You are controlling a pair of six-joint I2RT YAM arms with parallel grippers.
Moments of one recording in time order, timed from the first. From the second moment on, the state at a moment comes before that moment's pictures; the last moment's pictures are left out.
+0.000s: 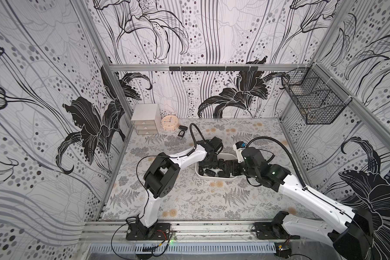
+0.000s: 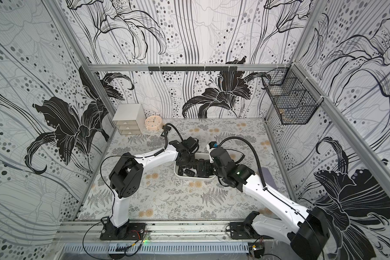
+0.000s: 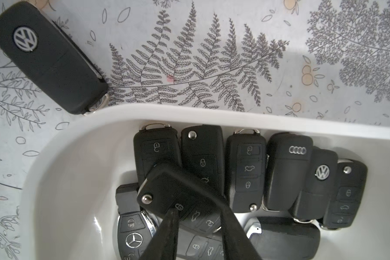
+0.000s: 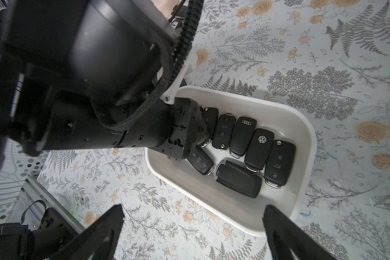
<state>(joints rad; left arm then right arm) -0.70 2.04 1.57 -0.80 -0.11 -0.77 0.73 1.10 0.89 -0.47 0.00 0.53</state>
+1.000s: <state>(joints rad) -0.70 2.14 1.66 -0.89 -0.10 -1.04 0.73 1.09 0.89 -0.47 0.01 0.53</state>
